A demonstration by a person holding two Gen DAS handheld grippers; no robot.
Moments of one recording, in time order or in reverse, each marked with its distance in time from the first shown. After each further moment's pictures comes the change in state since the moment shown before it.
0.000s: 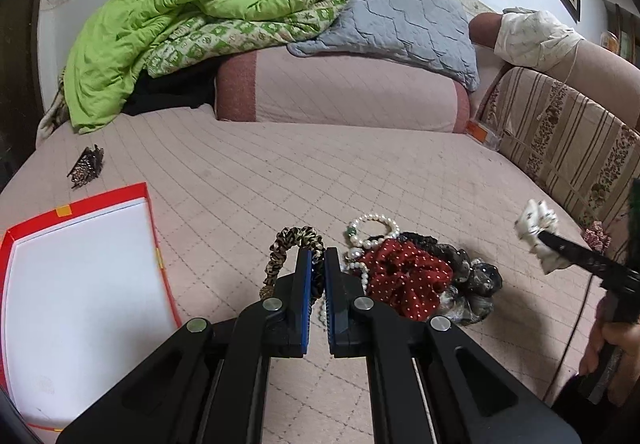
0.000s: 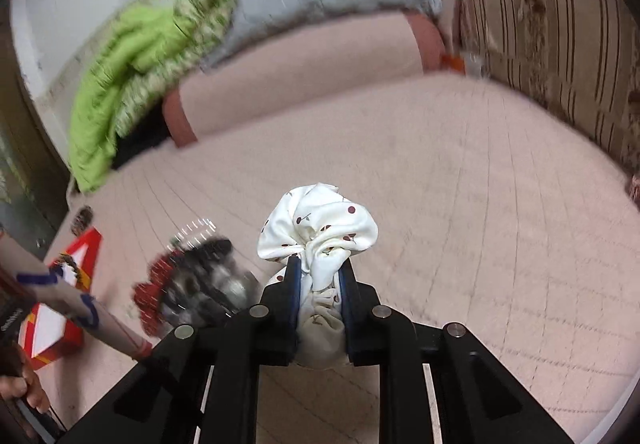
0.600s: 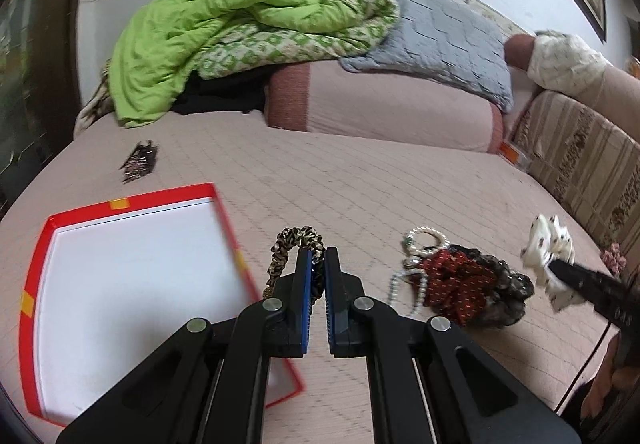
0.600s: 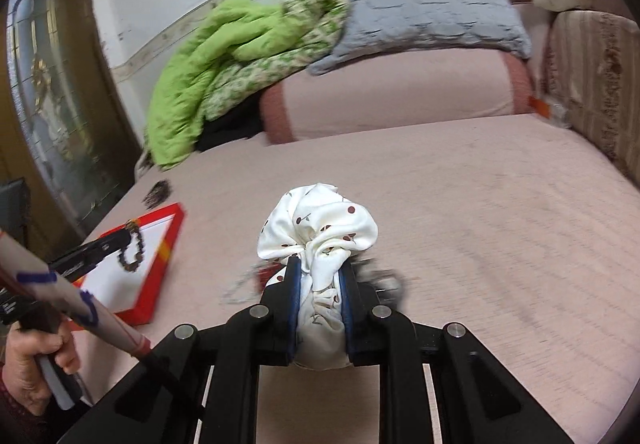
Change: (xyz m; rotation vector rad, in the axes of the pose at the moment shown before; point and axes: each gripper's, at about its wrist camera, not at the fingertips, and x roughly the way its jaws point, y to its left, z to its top) left arm -0.030 0.057 -0.002 -0.076 -0.040 0.098; right arm -0.014 0.104 -0.019 -0.178 -0.017 0.218
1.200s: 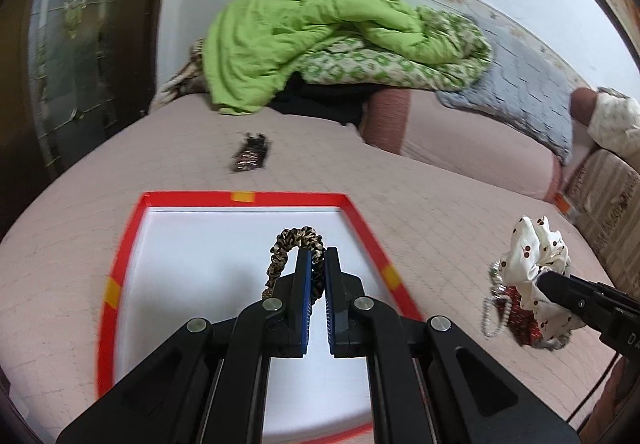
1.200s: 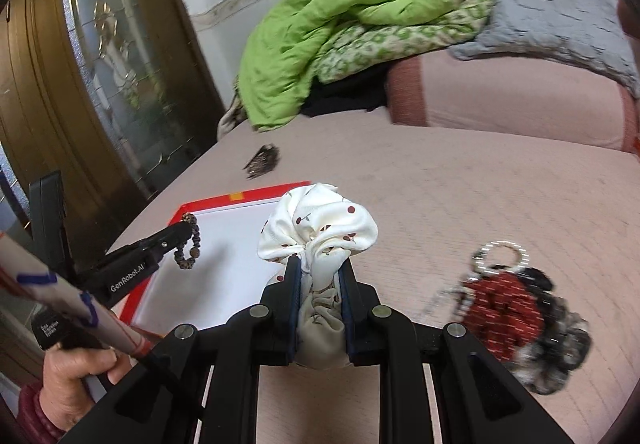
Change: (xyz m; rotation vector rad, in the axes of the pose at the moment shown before) left arm -0.034 0.123 -0.002 -0.179 -0.045 0.164; right arm 0.065 0.163 0.026 -0.150 0.124 0.219
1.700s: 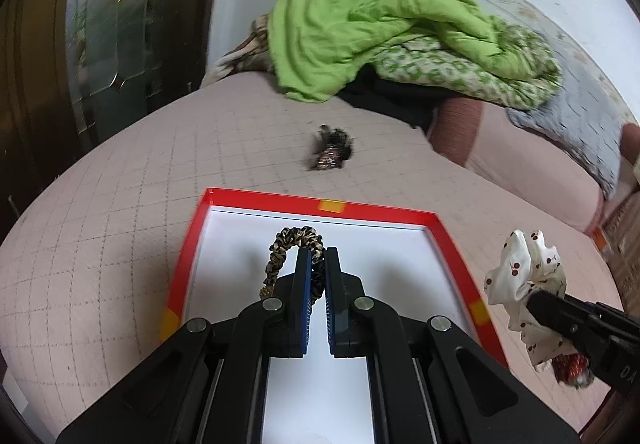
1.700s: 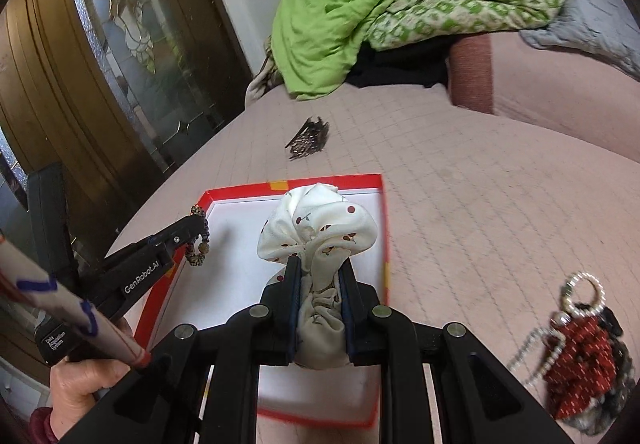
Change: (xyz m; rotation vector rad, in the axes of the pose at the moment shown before) left arm 0.040 0.076 0.021 -0.137 0.062 0.117; right arm 0.091 0.063 0.034 -0.054 0.129 0.069
